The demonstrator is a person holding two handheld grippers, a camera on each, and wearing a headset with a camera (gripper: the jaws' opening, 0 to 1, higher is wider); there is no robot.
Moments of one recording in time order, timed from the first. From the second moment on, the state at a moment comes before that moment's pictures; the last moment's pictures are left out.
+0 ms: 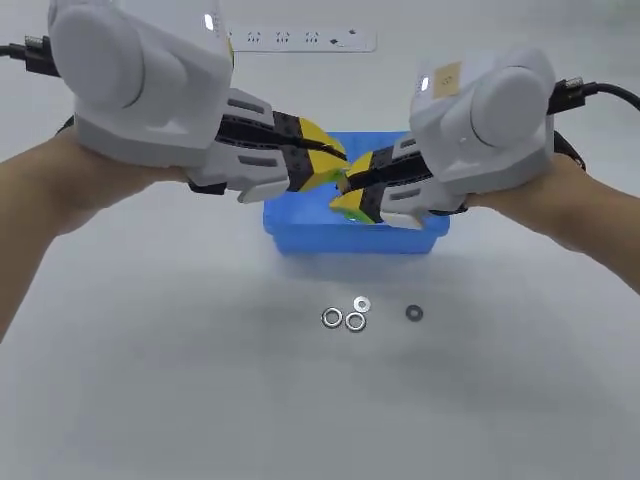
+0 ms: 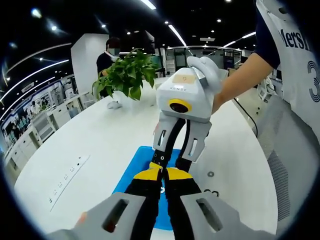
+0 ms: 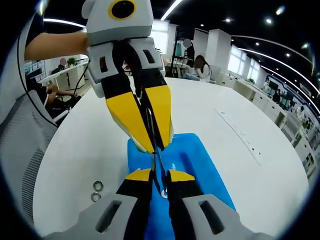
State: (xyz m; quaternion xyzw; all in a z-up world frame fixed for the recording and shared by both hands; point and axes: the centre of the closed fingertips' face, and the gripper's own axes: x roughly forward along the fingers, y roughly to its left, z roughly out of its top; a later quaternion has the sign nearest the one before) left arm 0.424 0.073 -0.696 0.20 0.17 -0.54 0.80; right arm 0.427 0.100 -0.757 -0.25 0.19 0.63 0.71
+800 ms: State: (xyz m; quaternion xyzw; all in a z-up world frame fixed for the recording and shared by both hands) left arm 0.359 0.072 -0.634 0.23 0.13 -0.54 0.80; right arm 0.370 0.101 -0.694 -0.27 0.13 0.65 0.70
